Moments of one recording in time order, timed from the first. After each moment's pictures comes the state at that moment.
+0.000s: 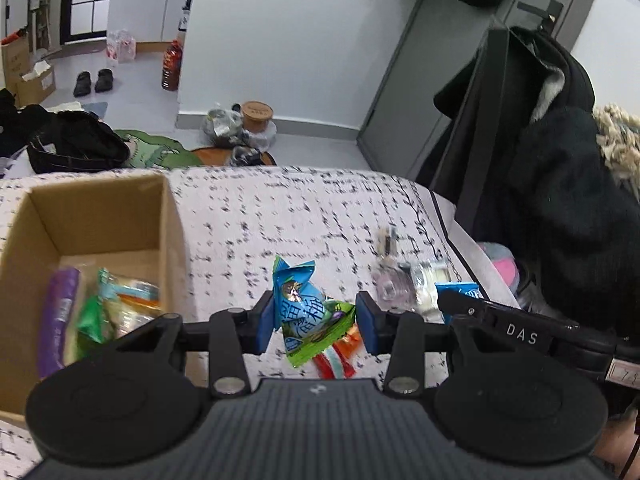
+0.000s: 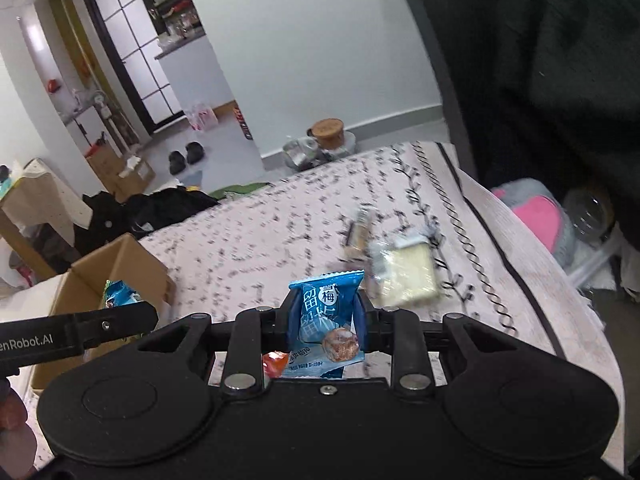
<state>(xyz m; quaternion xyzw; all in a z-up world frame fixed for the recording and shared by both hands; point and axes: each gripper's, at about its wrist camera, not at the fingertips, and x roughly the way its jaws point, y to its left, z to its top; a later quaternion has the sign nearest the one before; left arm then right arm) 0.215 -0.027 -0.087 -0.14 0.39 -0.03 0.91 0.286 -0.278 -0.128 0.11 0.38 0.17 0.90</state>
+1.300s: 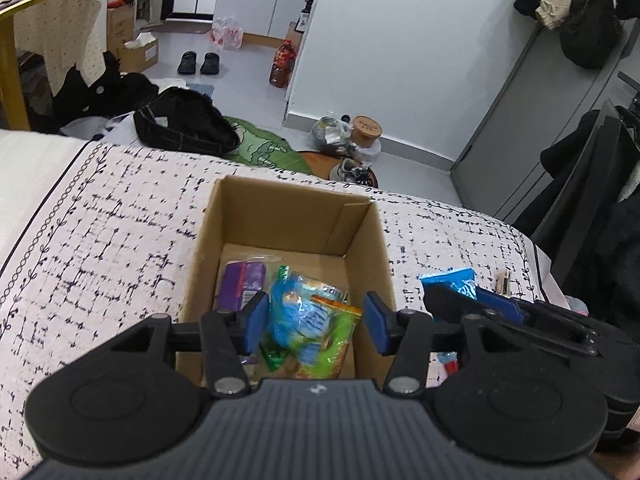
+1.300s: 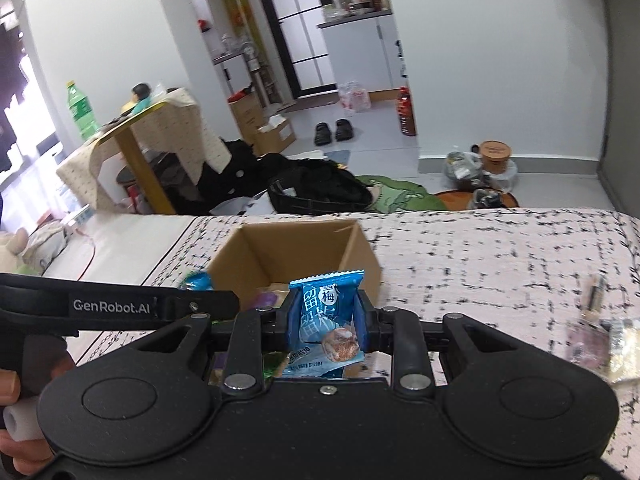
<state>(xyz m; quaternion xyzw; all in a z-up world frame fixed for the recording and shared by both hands) 0.169 0.095 -0.074 -0.19 0.39 0.10 0.89 0.262 -0.126 -0.092 0.02 0.34 0.38 0.86</state>
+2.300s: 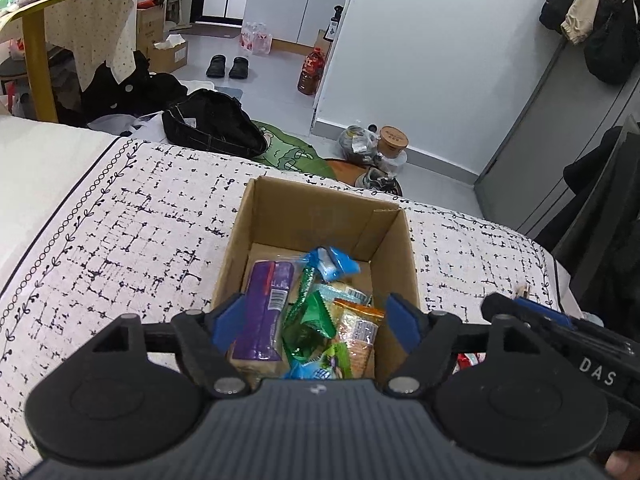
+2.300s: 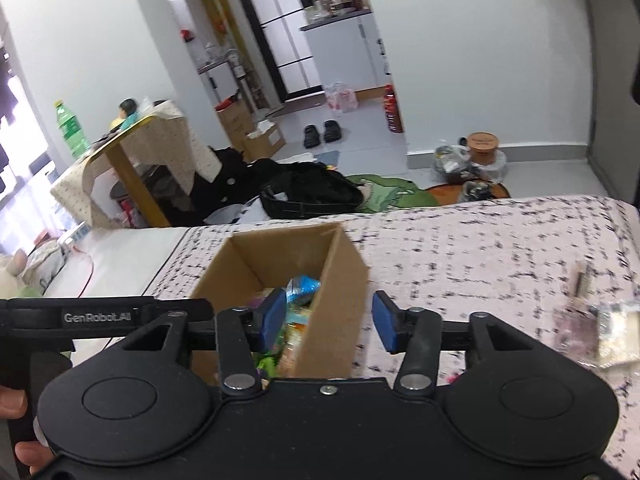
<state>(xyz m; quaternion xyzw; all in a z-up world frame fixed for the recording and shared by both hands) 0.159 0.096 -0.073 -0.20 0.38 0.15 0.89 0.268 -0.159 -0.090 0.06 0.35 0.34 0.87</state>
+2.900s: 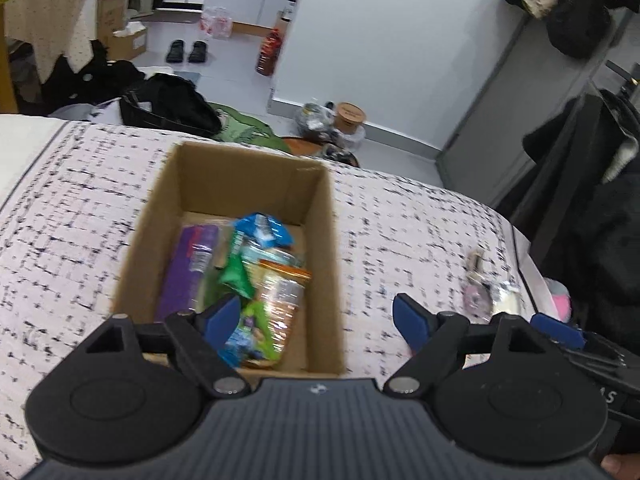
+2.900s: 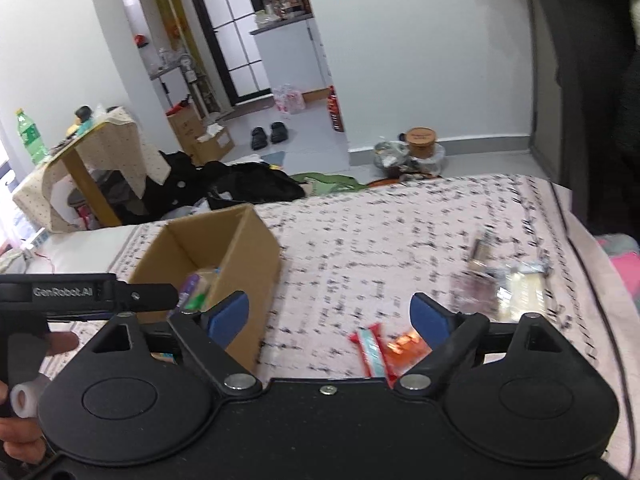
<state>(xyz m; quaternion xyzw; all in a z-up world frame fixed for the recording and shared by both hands) 0.165 0.043 -0.080 -0.20 0.40 0.08 0.89 0.255 -0.231 -0.102 0.05 0.37 0.27 0.89</state>
